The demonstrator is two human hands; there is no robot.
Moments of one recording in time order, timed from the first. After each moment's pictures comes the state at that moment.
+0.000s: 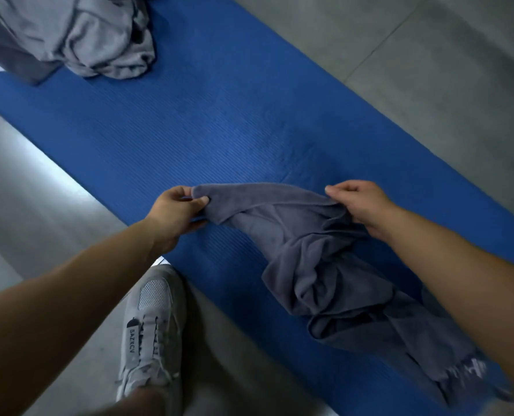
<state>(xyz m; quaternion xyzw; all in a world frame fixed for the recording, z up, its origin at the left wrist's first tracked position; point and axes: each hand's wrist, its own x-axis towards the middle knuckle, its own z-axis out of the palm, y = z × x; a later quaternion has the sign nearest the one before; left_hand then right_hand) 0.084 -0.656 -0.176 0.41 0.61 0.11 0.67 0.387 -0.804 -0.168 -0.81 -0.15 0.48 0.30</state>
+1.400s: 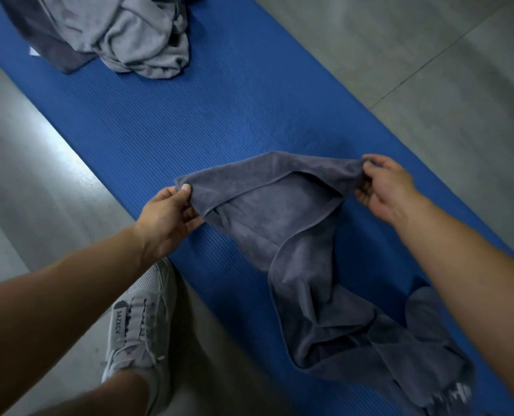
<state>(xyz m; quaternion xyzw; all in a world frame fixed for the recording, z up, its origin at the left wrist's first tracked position) 0.055 -0.635 -0.186 0.22 0.58 0.26 0.74 0.412 -0.723 -0.157 -0.76 -0.02 0.43 0.48</state>
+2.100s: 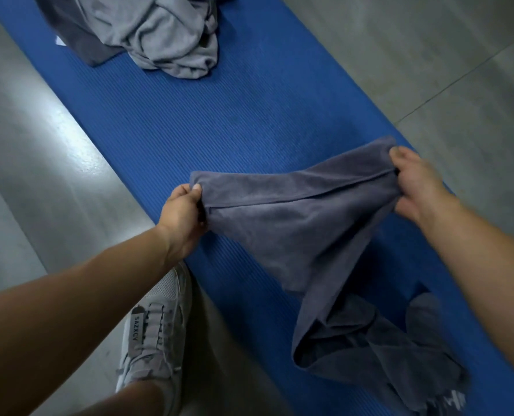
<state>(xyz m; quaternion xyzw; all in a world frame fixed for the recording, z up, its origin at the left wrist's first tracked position) 0.053 -0.621 -0.194 0.21 0.63 0.29 0.69 0.414 -0.683 -0.150 -0.74 -0.11 0.43 0.51</state>
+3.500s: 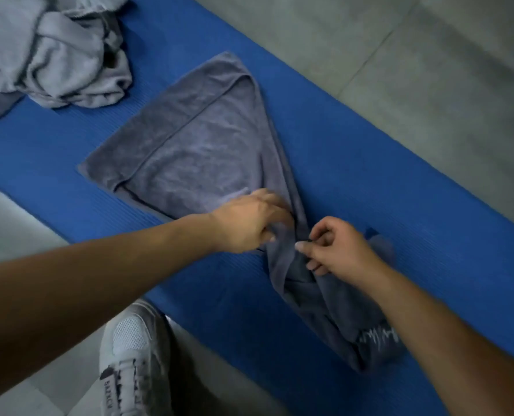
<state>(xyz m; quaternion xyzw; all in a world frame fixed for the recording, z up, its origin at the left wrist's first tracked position) 0.199 -0.619 -0.178 0.93 0.08 -0.12 0.33 0.335 -0.796 -0.157 -0.80 -0.20 0.50 0.26</state>
